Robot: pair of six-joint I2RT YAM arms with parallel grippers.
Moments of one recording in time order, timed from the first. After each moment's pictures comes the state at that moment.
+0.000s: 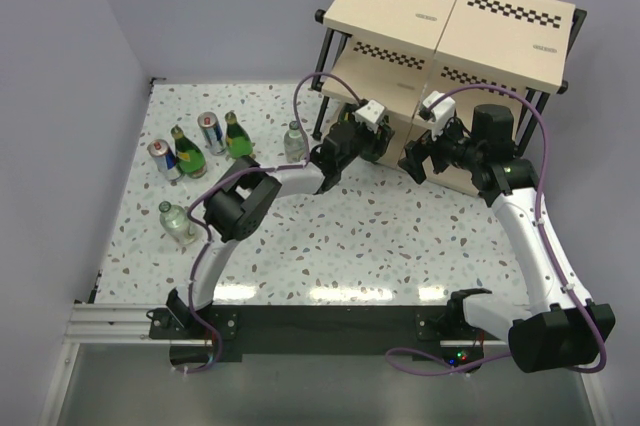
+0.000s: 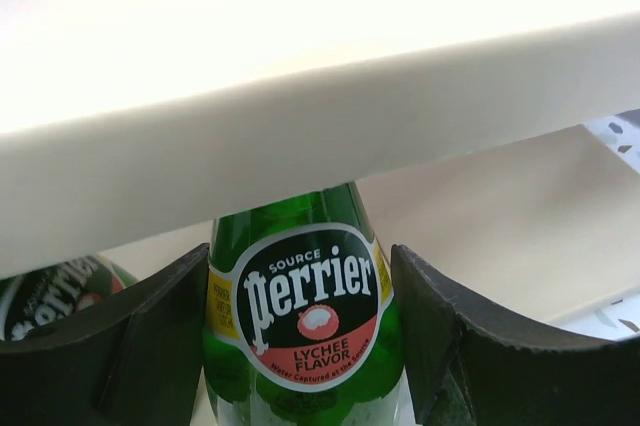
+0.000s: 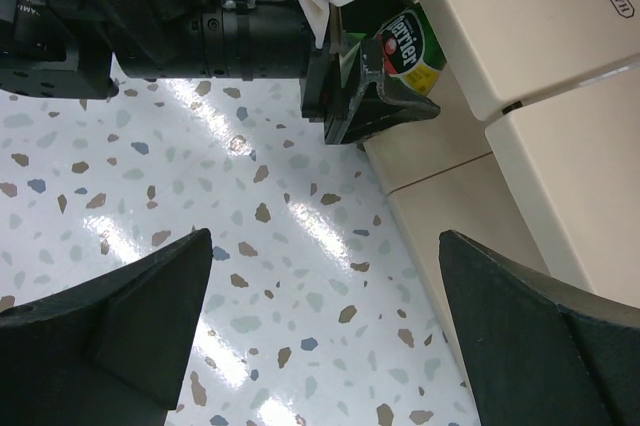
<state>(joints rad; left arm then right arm) -0.76 2.27 1.52 0.76 -0.06 -0.02 0.12 1.13 1.14 -0.56 -0.52 -0.40</state>
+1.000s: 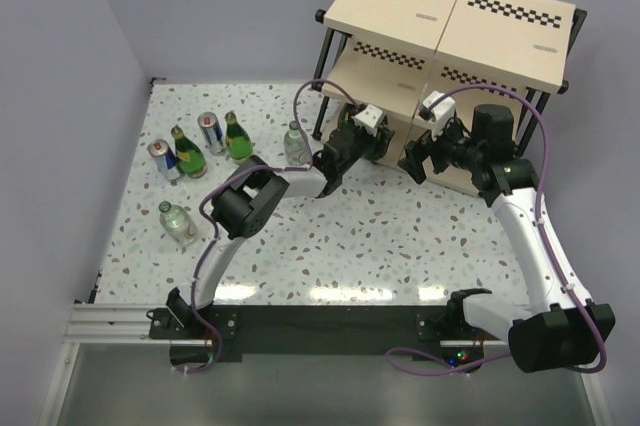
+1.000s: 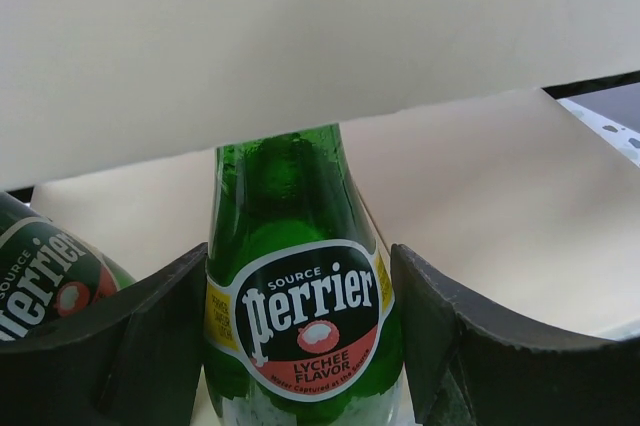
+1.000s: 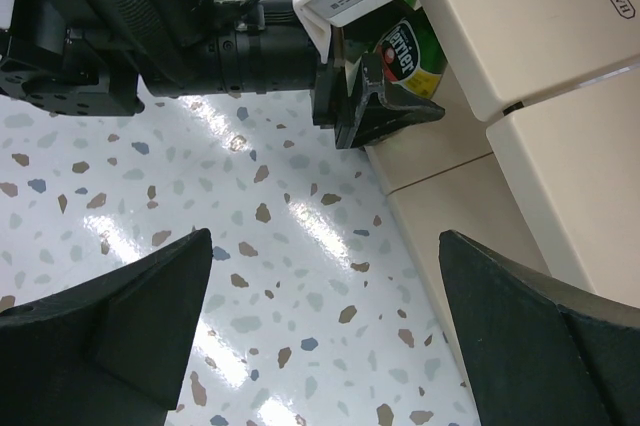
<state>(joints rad) -0.76 2.35 1.53 0.87 -0.08 -0.02 0.12 1.13 1.14 -0.56 -0.52 -0.40</state>
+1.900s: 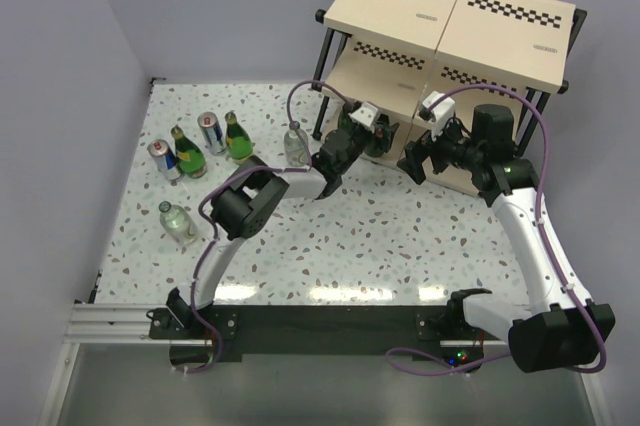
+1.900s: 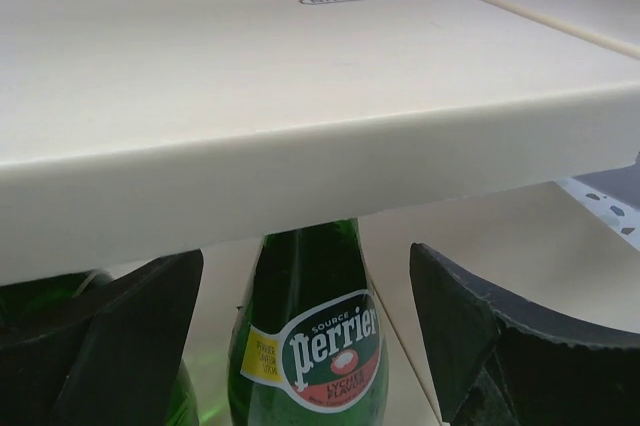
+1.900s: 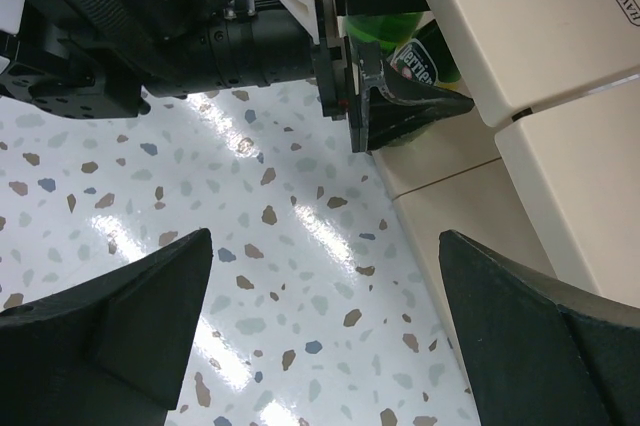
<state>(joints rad) -0.77 2.34 1.51 1.02 -0.11 -0.02 0.12 1.13 1.14 -0.56 -0.54 -0.40</state>
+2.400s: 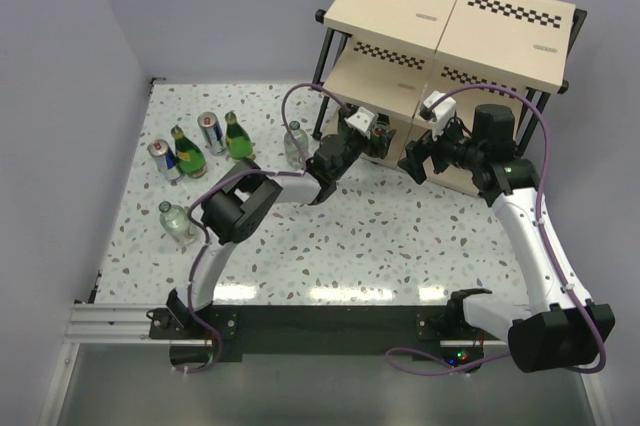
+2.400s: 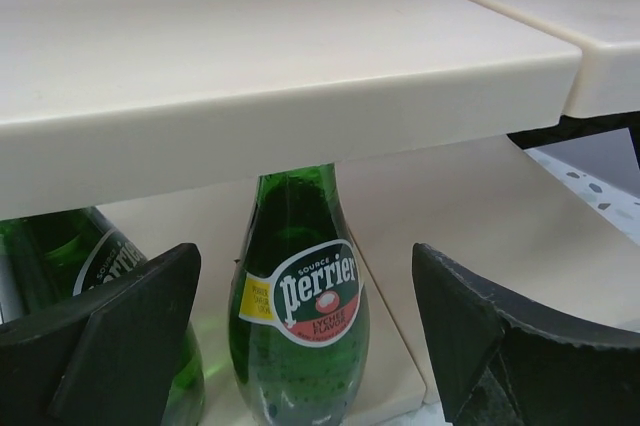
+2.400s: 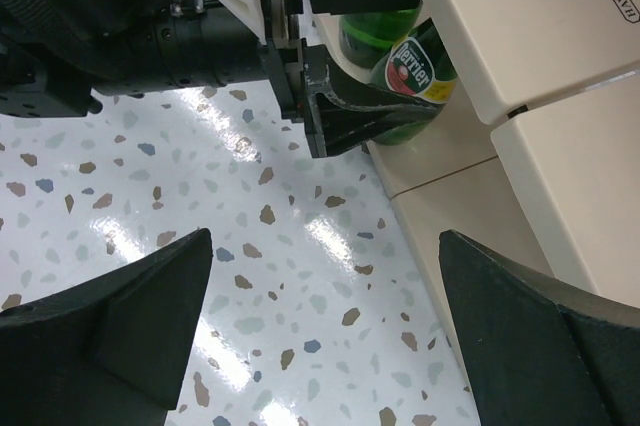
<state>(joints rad) -0.78 2.25 1.39 1.03 -0.10 -0.01 0.11 1.13 1.14 -0.56 -0.54 -0.40</state>
